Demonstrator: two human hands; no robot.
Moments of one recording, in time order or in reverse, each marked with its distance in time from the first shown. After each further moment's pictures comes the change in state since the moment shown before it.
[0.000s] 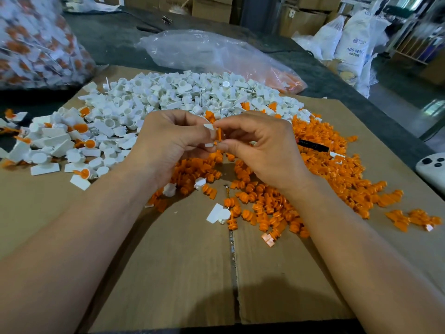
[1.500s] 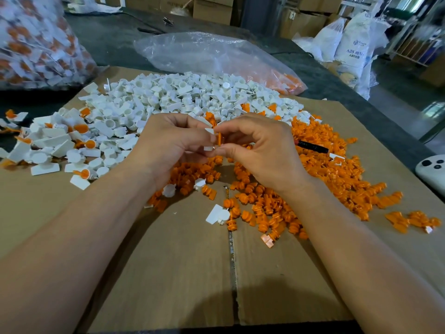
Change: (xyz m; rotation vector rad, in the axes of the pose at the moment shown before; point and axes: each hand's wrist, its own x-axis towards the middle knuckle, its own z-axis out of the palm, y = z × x) left_hand 0.001 -0.002 -0.002 0.036 -0.035 -0.022; right_hand -0.002 0.001 0.003 0.006 0.004 0.009
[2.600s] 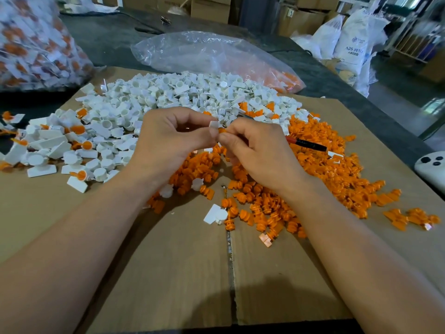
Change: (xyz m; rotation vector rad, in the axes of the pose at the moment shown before) left_hand -0.004 -0.004 0.005 0.142 0.039 0.305; right_hand 0.001 -0.003 -0.003 -0.119 -0.121 0.168
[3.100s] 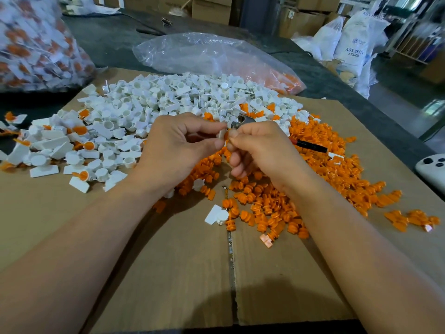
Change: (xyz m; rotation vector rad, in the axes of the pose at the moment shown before) left_hand -0.002 -0.007 0.001 0.133 -0.026 0.116; right_hand 0.003 -0.004 -0.005 0.482 -0.131 0.418
